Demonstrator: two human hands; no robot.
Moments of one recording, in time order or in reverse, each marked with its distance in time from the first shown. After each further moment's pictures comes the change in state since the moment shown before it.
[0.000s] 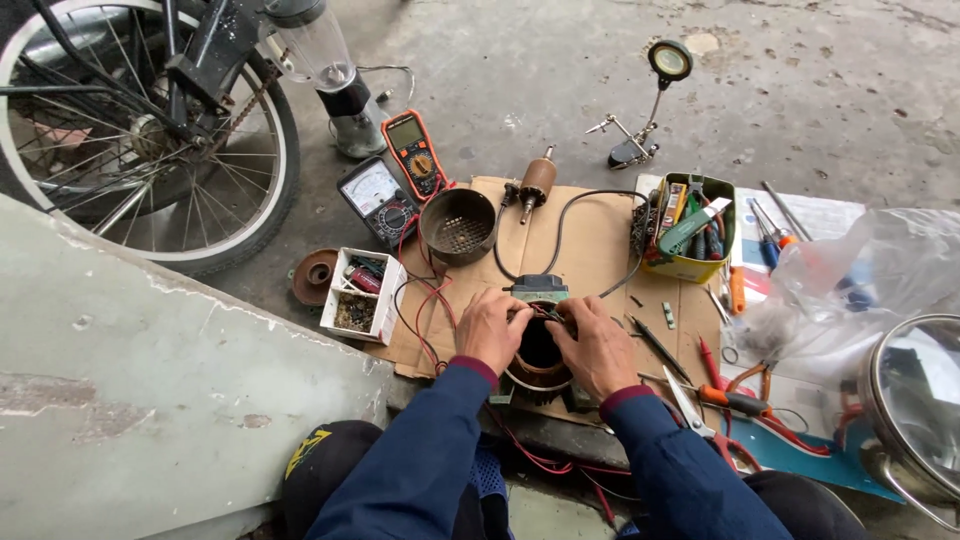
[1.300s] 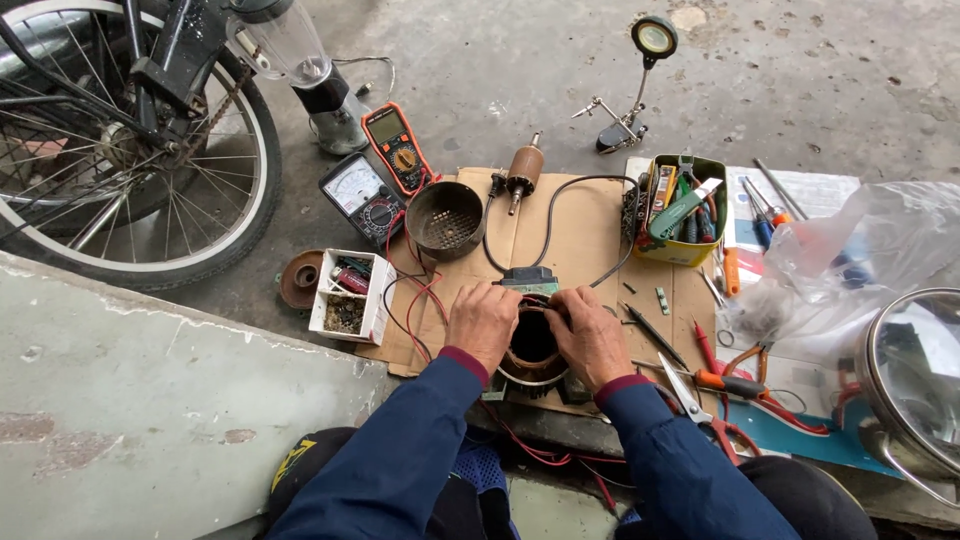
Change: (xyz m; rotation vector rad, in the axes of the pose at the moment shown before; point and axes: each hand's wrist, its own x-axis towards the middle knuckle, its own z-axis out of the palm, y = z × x) left_hand 0.007 -0.006 0.009 0.462 0.237 0.517; right_hand 0.009 0.031 0.023 0.051 0.110 -0.103
